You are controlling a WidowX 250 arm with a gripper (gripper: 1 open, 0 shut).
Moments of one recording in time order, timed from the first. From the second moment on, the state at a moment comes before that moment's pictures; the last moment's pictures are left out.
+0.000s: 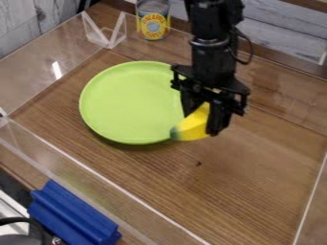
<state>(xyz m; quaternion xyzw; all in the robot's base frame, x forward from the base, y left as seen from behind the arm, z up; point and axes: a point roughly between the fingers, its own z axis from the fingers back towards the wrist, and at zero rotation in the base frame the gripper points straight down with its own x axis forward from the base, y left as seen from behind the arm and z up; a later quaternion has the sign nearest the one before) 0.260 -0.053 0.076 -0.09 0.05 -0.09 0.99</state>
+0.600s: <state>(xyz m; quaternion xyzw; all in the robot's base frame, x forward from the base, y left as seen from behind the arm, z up) 0.261 -0.069 0.055 -0.09 0.06 -0.09 0.99</state>
